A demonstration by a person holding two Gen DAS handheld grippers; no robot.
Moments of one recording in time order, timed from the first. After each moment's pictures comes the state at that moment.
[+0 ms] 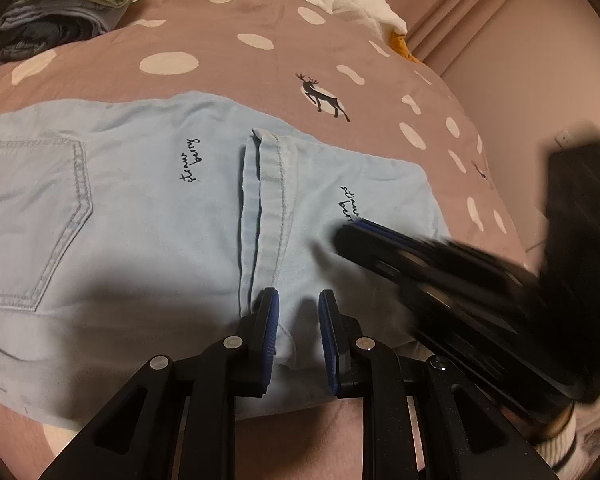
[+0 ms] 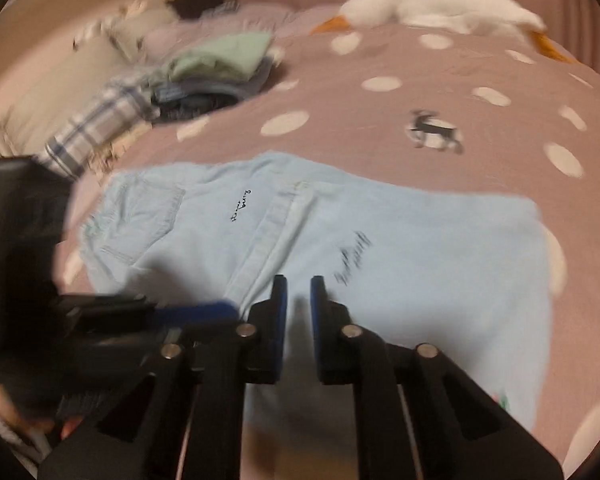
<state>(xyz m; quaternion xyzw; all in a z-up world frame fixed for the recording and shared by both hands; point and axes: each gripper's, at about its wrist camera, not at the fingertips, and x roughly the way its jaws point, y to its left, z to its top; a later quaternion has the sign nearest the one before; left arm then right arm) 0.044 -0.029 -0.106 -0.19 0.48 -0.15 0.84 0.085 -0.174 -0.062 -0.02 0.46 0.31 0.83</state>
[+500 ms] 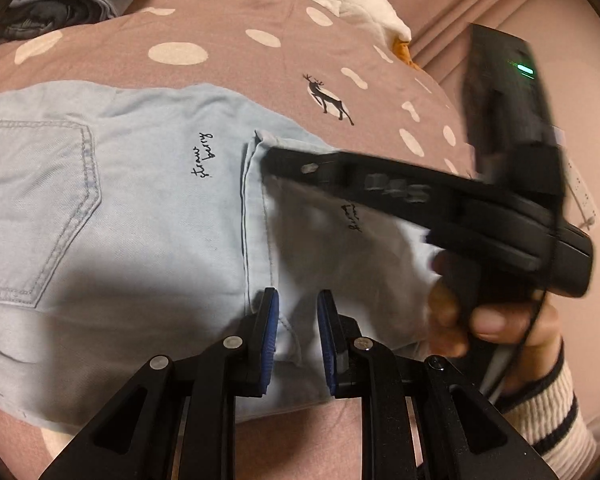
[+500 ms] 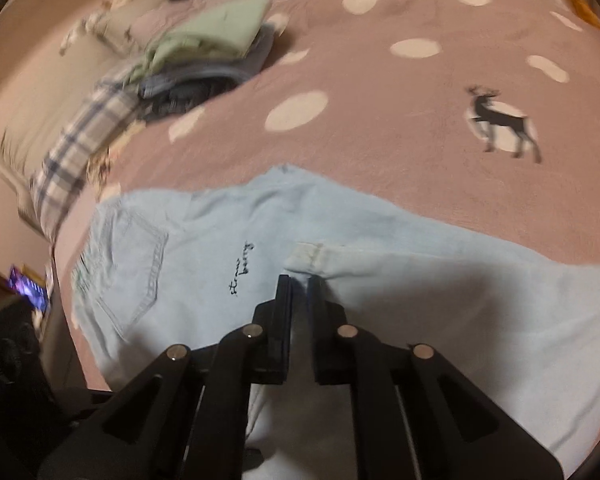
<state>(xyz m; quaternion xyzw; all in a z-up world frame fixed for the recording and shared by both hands) 0.043 -0.016 -0.110 -0.22 0.48 -0.16 0.83 0.129 -0.154 -0.063 0.05 0.48 0.32 0.81</state>
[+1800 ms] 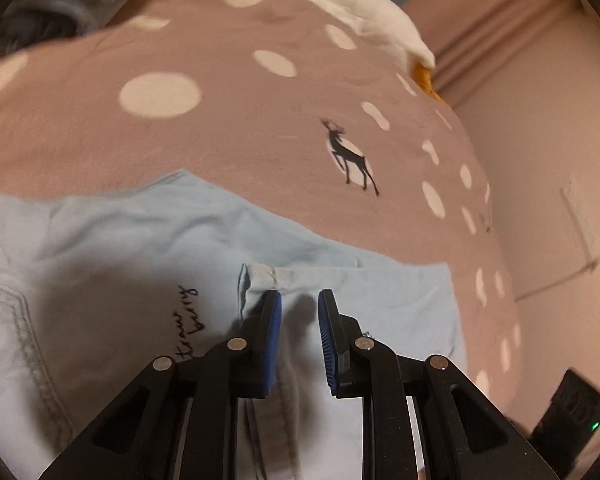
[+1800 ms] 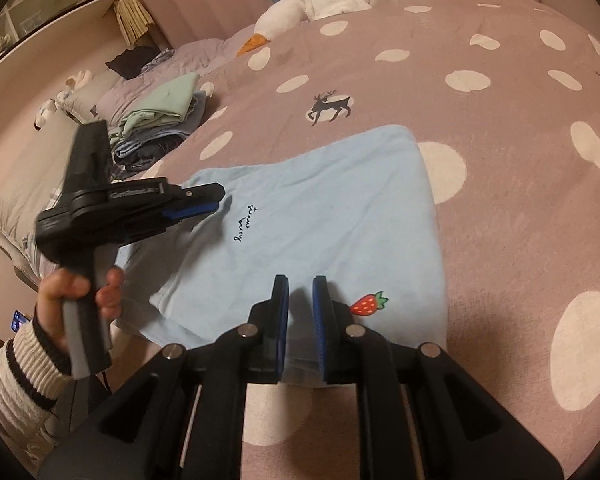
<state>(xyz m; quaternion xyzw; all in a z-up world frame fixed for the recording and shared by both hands) 0.138 -0.002 -0.118 -0.27 0.47 -0.15 0.83 0.035 -0.282 -0.065 0.12 0.44 0.23 0.86</state>
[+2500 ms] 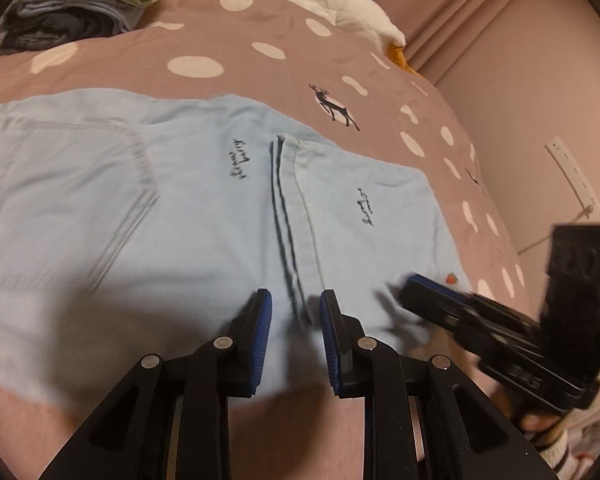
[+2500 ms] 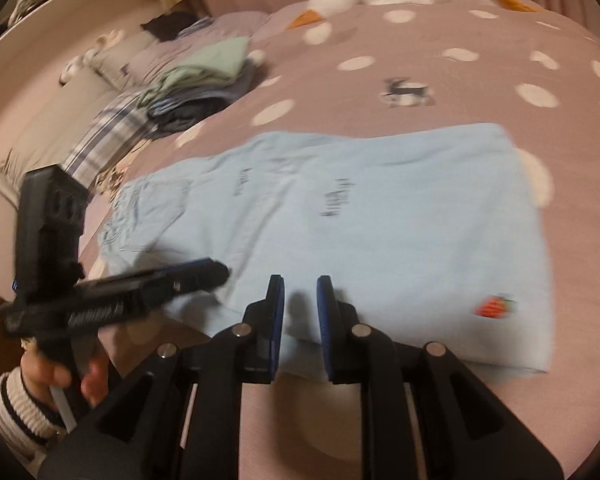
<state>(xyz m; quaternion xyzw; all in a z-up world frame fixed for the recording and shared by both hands) 0.021 0.010 -0.108 -0.20 0.46 -0.16 0.85 0.032 -0.196 -0.070 0.08 0.45 0.30 0.84</state>
